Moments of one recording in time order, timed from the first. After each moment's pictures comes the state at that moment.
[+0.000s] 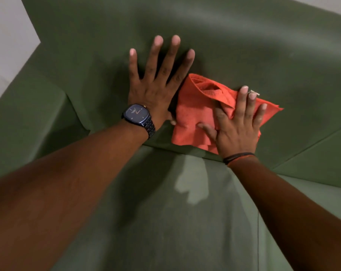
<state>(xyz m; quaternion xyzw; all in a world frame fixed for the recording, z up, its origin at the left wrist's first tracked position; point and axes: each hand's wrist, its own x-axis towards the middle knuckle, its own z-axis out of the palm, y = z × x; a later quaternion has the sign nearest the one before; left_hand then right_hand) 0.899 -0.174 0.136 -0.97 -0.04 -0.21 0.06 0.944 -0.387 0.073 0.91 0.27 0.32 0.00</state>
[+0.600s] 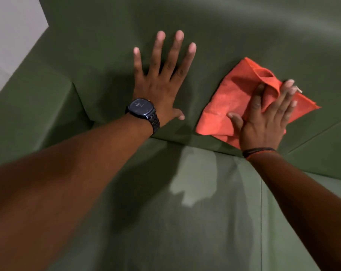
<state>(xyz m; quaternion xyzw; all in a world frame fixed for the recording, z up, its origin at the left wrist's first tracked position) 0.887 -0.179 0.130 -0.98 -0.04 -0.18 0.03 0.950 -0.425 0.077 0.94 0.17 0.29 -0.02</state>
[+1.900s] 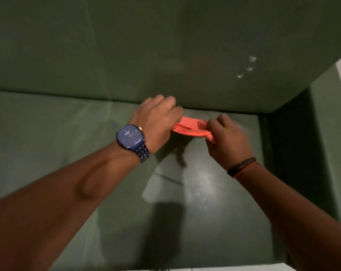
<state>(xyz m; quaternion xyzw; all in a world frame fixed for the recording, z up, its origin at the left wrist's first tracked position) 0.863 -0.723 0.131 -0.96 0.17 -0.11 -0.18 0.886 -0.927 0.104 0.95 0.27 0.03 -0.14</state>
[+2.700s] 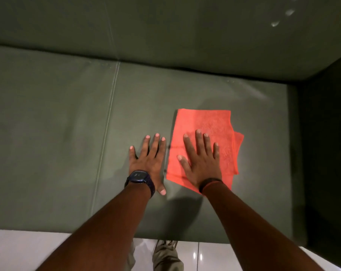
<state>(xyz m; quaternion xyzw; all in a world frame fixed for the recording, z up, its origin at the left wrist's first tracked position) 0.709 -0.752 -0.048 -0.94 -0.05 0.33 -0.09 0.753 -0.921 -0.063 0.97 0.19 -0.14 -0.09</state>
